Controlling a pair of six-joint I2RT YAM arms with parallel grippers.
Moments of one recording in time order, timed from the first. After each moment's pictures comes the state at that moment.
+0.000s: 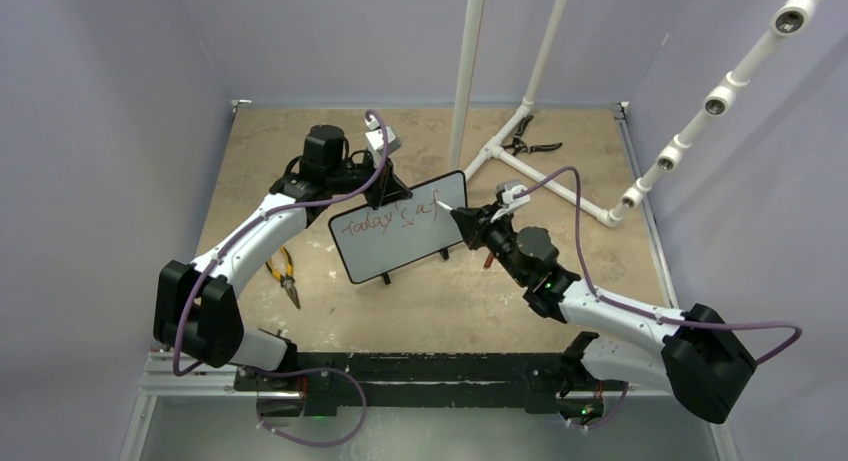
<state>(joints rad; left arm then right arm) -0.39 1.43 1.10 -0.16 0.78 0.12 0.77 1.10 0.44 0.68 0.20 0.33</state>
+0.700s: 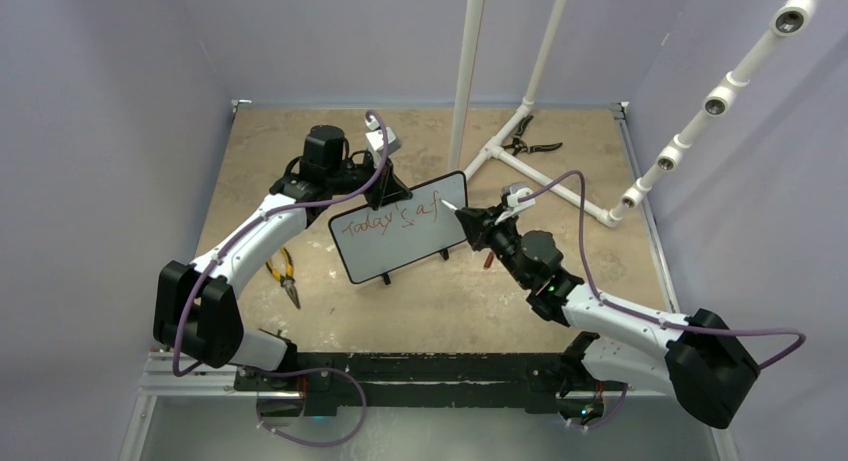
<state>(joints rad) -0.39 1.43 1.10 -0.16 0.78 0.12 0.77 1.06 0.41 0.69 0.22 0.31</state>
